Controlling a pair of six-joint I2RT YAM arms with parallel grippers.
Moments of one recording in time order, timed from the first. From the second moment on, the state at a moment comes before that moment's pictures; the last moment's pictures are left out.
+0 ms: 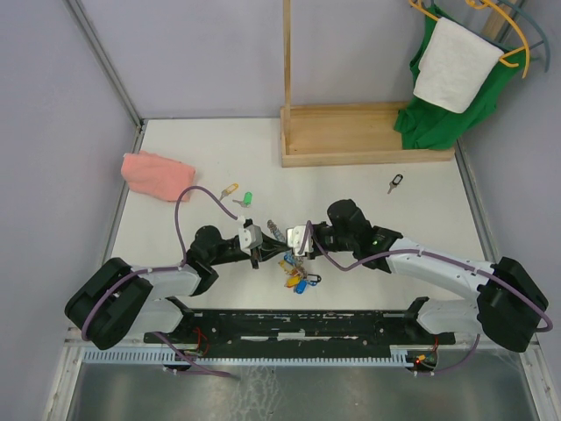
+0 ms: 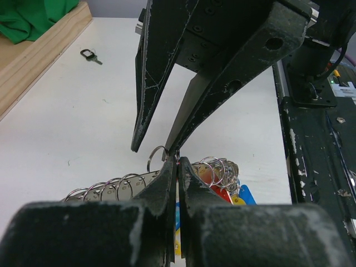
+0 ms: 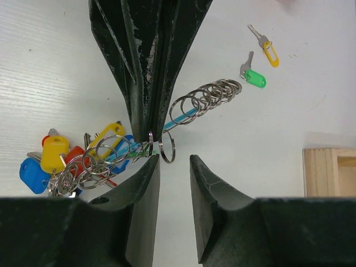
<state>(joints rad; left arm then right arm) -0.64 1.27 0.21 1.09 0.76 0.07 0.85 1.24 0.70 0.01 -0.41 -0.79</state>
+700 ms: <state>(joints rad) -0.64 1.08 0.21 0.95 0.77 0.20 0.81 1.23 0.70 0.01 -0.47 -0.78</state>
